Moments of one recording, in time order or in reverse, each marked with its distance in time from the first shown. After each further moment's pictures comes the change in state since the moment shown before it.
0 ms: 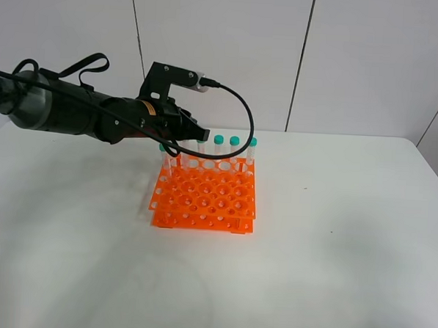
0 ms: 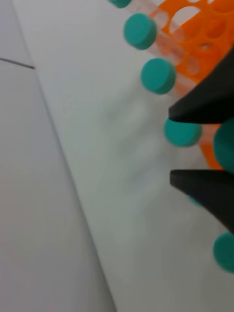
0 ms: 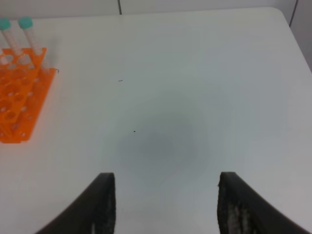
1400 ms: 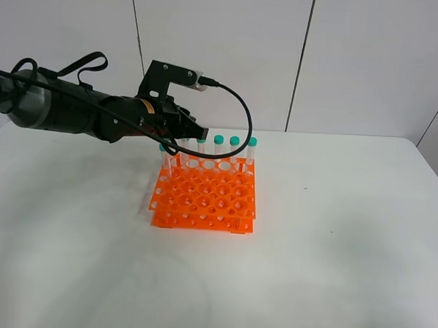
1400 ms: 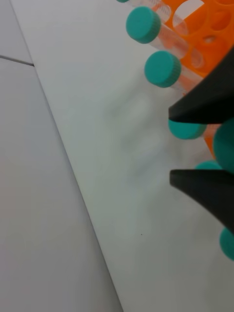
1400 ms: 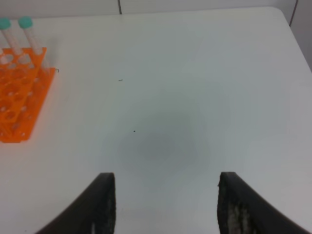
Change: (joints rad) left arm 0.011 0.000 -0.003 0.001 -0.017 0.016; right arm 0.000 0.000 0.001 0.000 0.000 0.000
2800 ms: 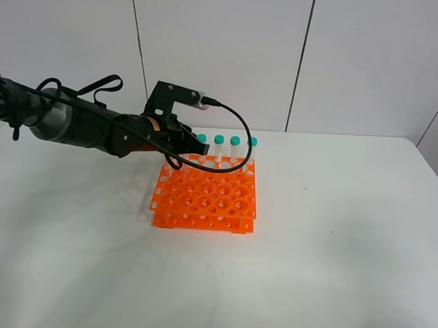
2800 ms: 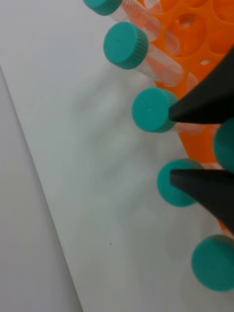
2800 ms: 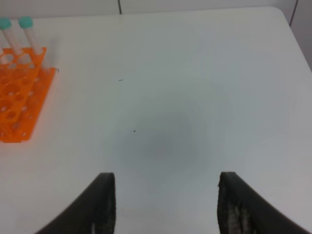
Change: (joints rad) left arm 0.002 0.090 0.000 0.002 -0.036 -0.013; right arm 0.000 0.000 0.000 0.000 0.000 0.000
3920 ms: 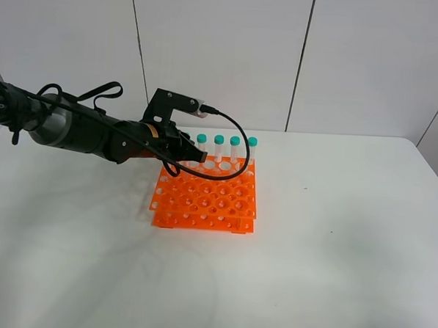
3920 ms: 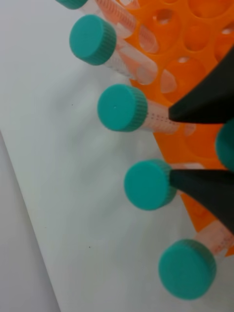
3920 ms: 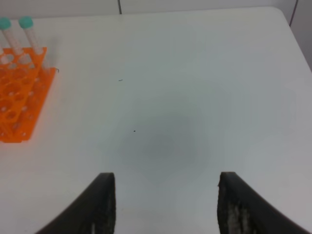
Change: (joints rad) left arm 0.000 0.003 0.030 0.004 0.000 -0.002; right arm 0.000 0.000 0.000 0.000 0.000 0.000
